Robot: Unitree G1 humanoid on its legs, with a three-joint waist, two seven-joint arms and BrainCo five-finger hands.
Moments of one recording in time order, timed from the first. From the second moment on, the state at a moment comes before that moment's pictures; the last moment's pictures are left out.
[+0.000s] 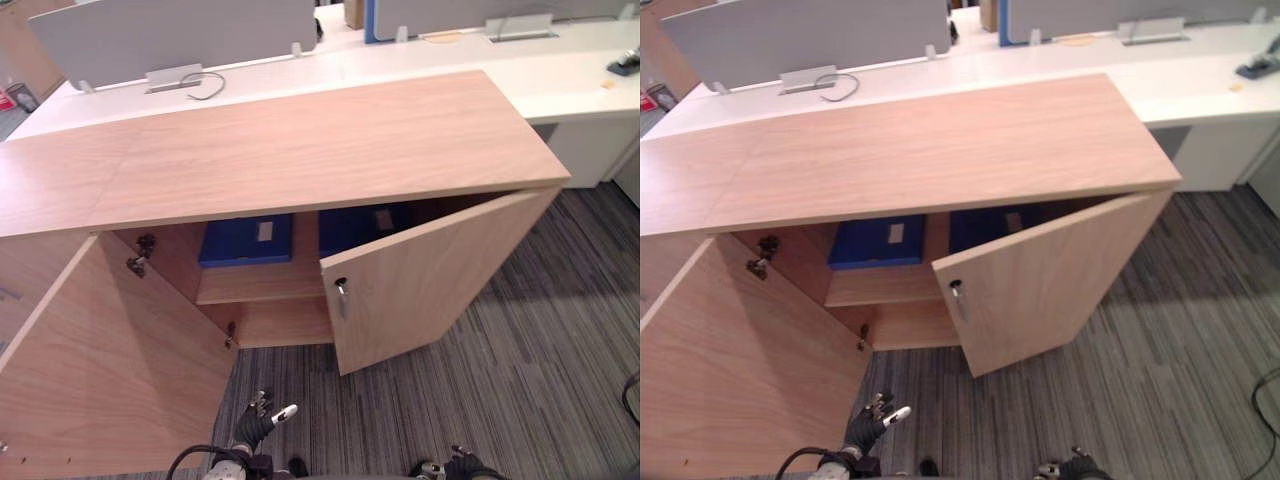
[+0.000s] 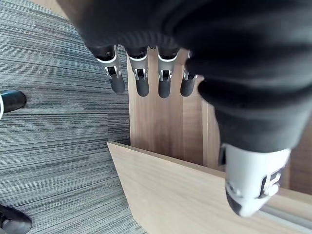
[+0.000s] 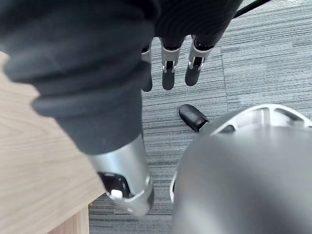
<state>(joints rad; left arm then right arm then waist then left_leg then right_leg) 0.42 -0.03 -0.05 0.22 -0.01 0.10 -0.12 0.08 -0.13 -0.29 1.01 -0.22 0.13 -0.02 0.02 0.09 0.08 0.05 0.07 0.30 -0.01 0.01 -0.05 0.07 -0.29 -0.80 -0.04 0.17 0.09</state>
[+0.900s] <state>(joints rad) 0.49 -0.08 0.04 -0.06 -0.08 0.14 -0.08 0.23 -0.03 -0.24 0.88 -0.06 0.13 -0.02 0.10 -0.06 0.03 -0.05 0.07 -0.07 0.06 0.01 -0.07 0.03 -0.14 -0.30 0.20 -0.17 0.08</state>
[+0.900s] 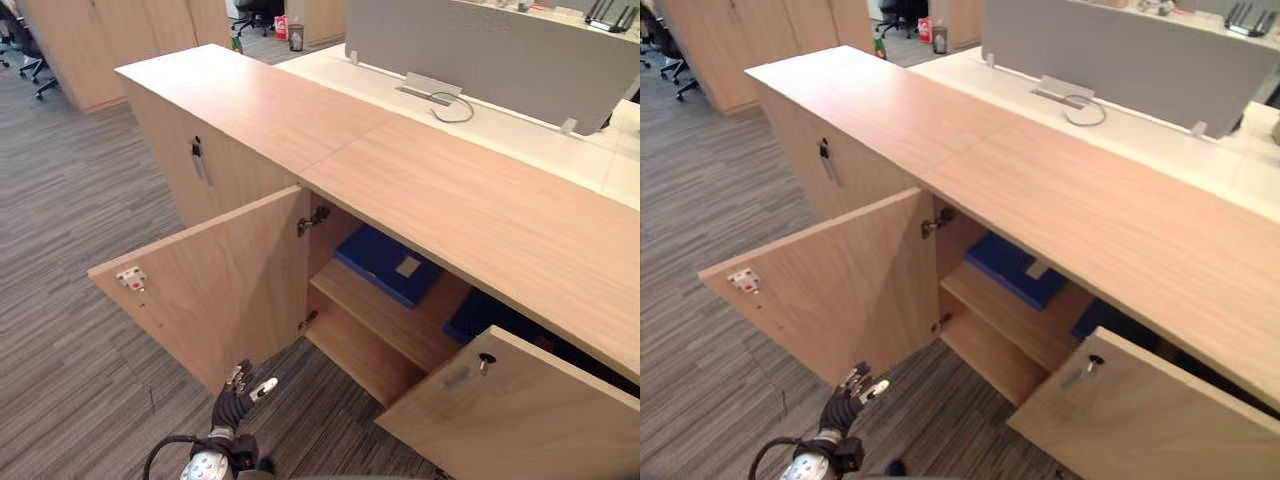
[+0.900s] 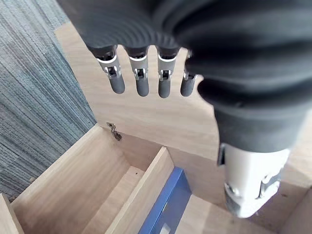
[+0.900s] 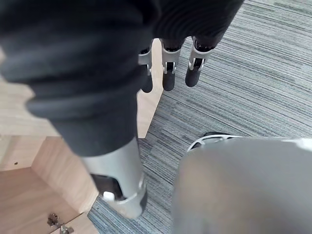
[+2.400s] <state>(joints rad) -0.33 0.57 0.31 0.83 0.09 0.10 0.14 0.09 -0.09 -0.57 1.09 0.02 0.10 0.00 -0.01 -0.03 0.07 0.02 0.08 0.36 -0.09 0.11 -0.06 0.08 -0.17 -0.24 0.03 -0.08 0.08</state>
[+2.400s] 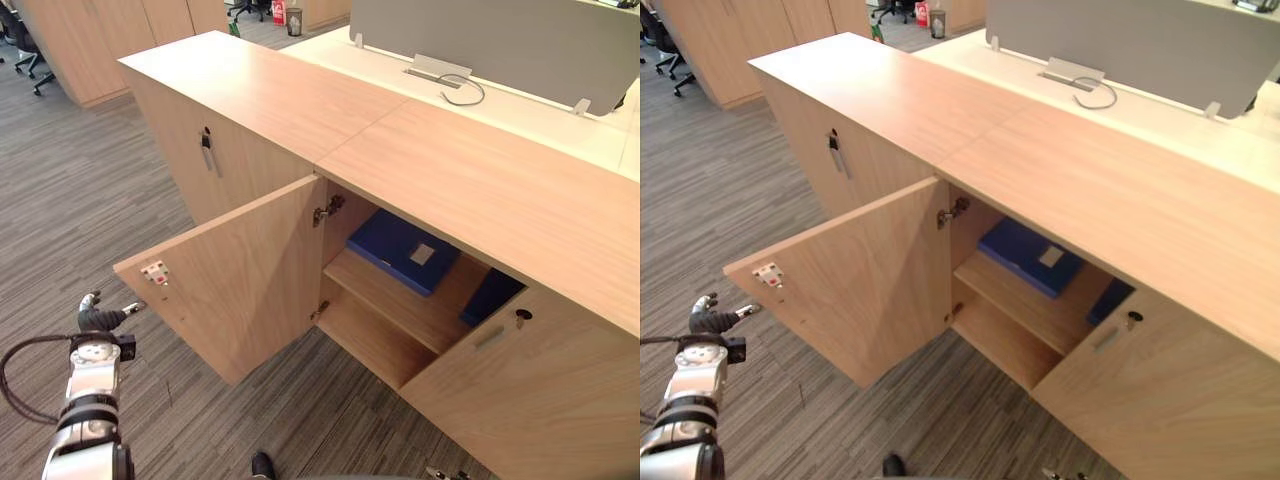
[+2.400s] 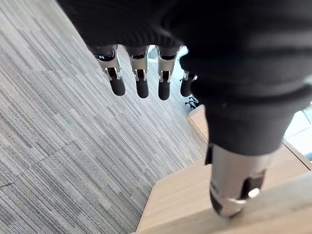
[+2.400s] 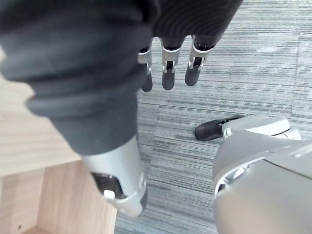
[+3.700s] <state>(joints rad) -0.02 0.31 -0.73 0.02 0.17 -0.13 -0.16 0.09 -0.03 -0.39 1.13 0.00 0.04 -0.01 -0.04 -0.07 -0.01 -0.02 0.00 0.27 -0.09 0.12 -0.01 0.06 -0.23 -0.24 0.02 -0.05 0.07</state>
